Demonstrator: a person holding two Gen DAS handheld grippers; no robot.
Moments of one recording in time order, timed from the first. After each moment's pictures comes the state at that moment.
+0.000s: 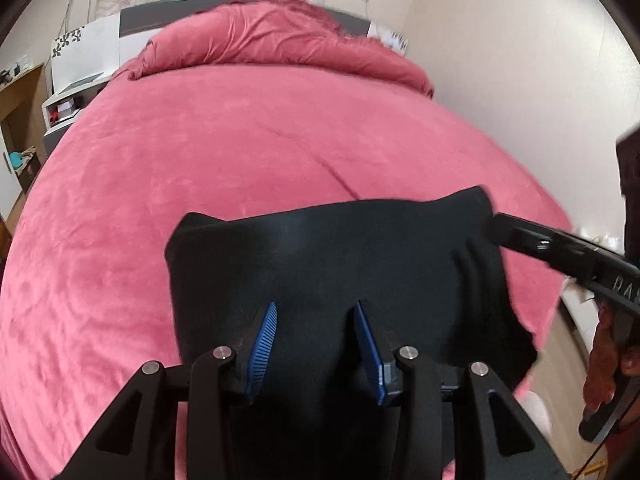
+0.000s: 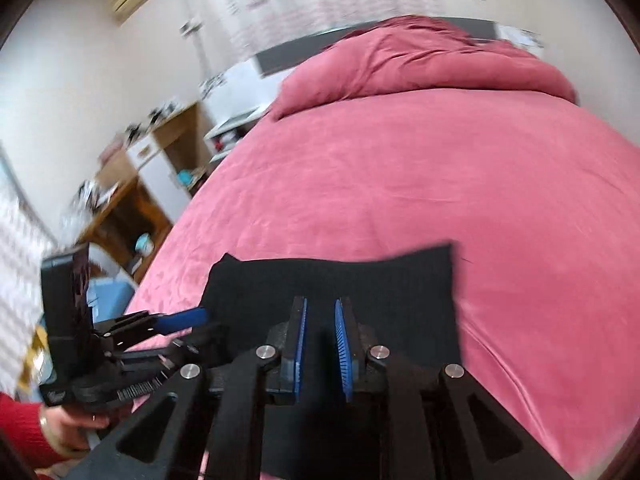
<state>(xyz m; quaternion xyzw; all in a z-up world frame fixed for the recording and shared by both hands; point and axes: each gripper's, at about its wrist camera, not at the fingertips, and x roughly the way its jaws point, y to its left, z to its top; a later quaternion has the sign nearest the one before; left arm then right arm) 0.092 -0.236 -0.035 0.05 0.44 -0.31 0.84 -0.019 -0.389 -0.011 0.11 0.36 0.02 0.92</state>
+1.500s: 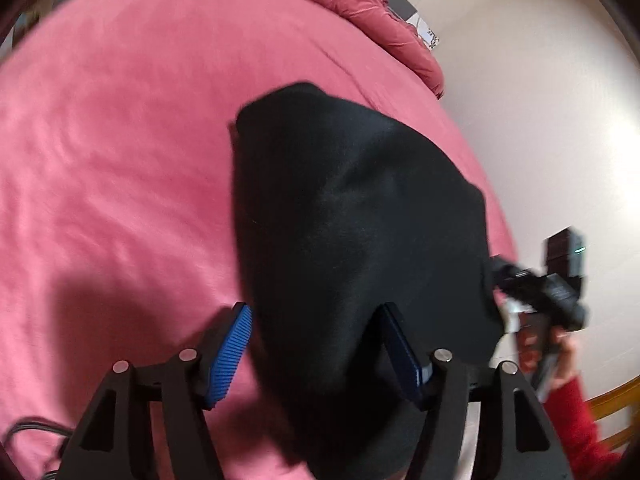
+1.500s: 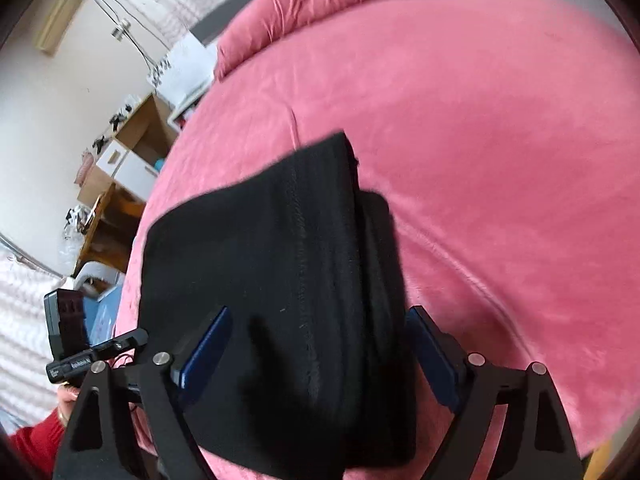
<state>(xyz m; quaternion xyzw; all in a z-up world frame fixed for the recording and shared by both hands) 0.104 -0.133 -0.096 -0.14 0.56 -0.36 0.73 -0.040 -0.484 -0.099 0.25 0.46 0.01 0.85</state>
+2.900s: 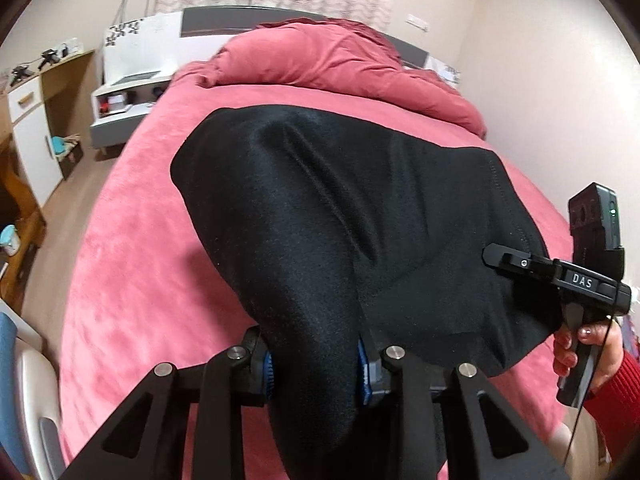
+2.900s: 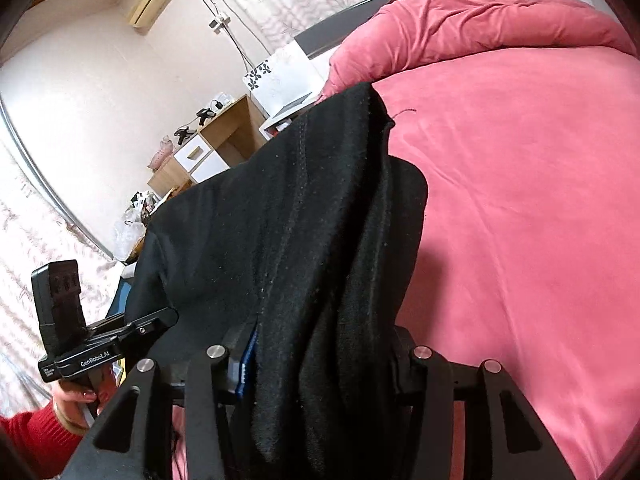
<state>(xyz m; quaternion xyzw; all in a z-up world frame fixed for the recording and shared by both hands) 0.177 -0.124 0.006 0.00 0.41 -0.24 0.88 0.150 -0.379 -0.064 0.21 0.35 0.16 0.90</state>
